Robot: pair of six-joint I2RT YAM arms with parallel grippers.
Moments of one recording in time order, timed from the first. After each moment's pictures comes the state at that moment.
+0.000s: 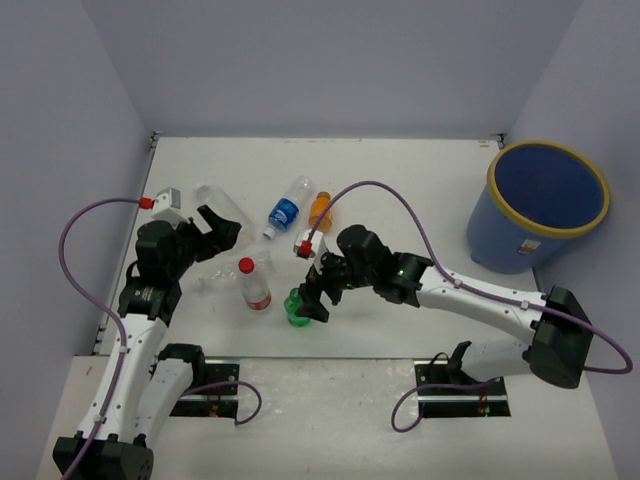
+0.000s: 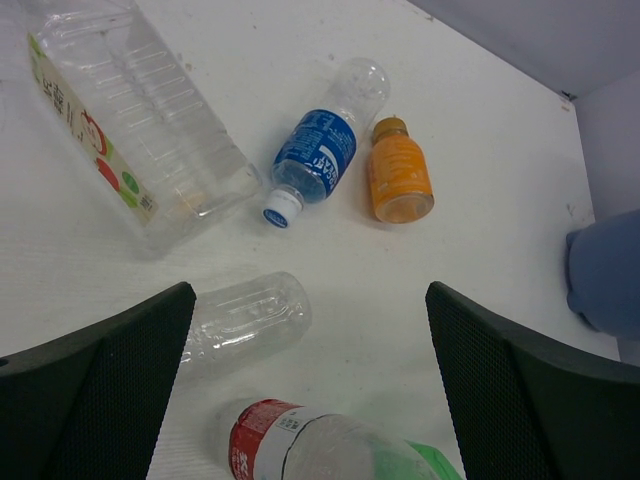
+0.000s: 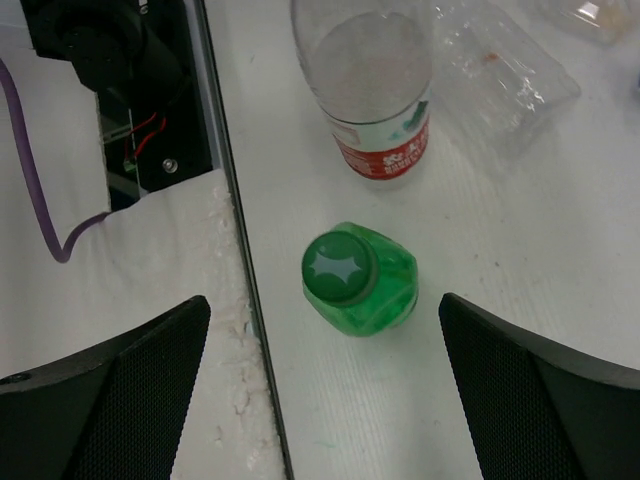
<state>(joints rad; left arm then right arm) -0.07 0.71 0.66 -0.32 0.17 -0.56 0.99 1.32 0.95 -0.20 -0.41 0.01</state>
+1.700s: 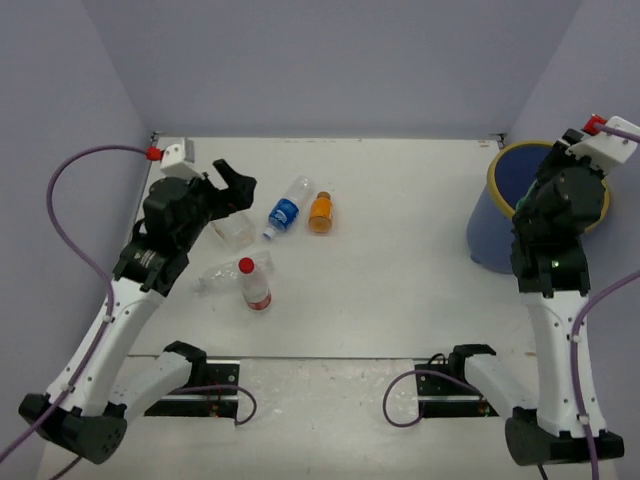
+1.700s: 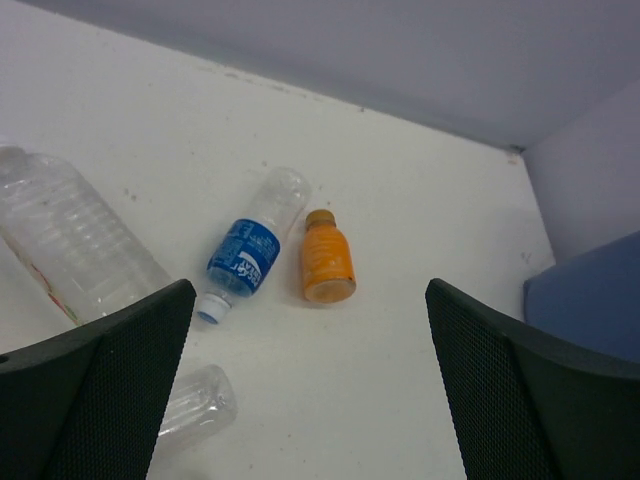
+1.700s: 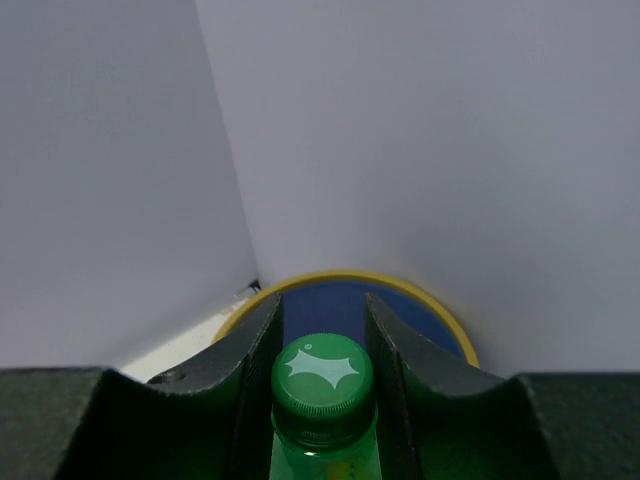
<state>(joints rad) -0.33 0.92 1.06 -0.36 -0.13 -0.54 0.04 0.92 1.29 -0.15 0.74 -0.09</state>
